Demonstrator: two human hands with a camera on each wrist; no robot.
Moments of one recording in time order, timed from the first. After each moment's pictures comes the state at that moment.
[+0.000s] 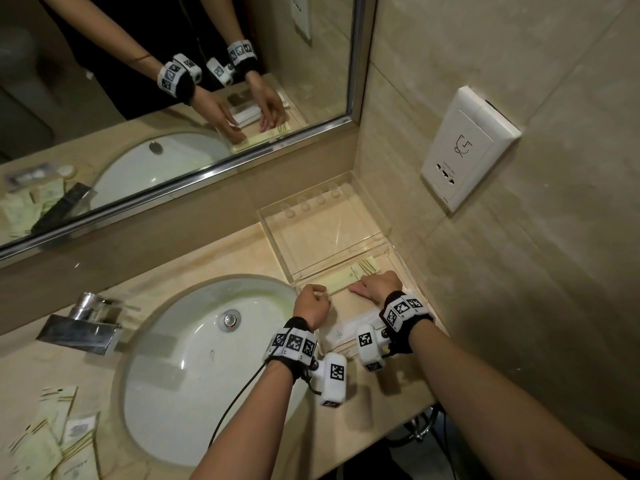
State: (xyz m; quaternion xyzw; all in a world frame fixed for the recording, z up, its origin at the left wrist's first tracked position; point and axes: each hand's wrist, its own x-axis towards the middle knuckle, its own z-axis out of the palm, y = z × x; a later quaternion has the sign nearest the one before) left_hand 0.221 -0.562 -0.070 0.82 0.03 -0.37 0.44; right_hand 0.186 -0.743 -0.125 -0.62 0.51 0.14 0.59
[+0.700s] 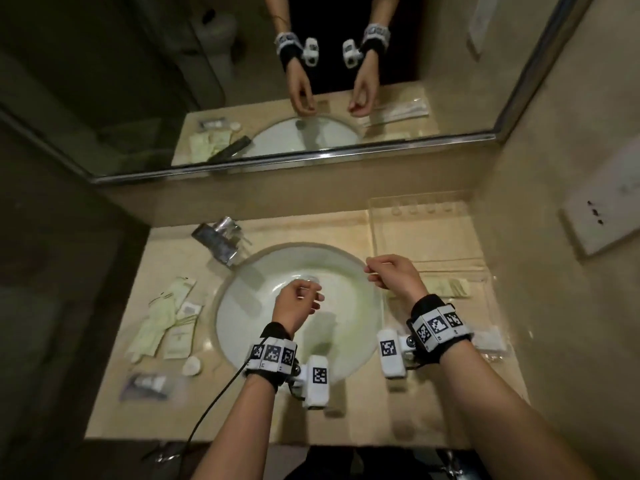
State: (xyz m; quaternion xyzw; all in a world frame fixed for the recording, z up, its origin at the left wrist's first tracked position) left_hand 0.185 -0.400 -0.001 0.78 0.19 -0.17 0.57; right_hand 0.214 -0.607 0.004 -0.67 0.25 0.16 0.68
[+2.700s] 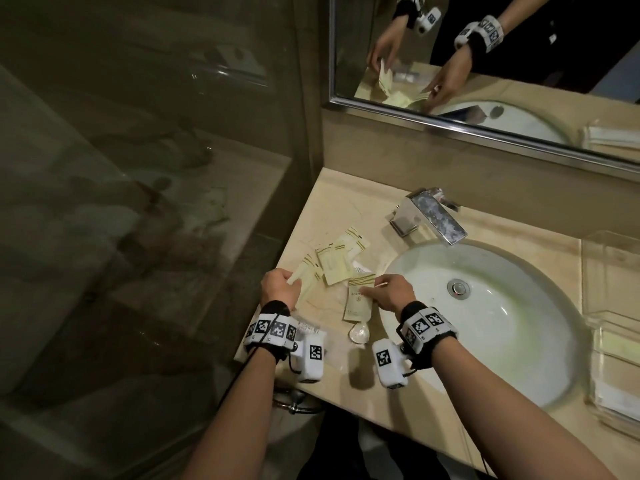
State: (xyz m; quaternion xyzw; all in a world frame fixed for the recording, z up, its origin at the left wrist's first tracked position) left_hand 0.133 0.016 -0.042 0.80 0.43 -0.09 0.42; right_hand 0.207 -0.194 -0.086 -0.85 0.13 0.33 0.40
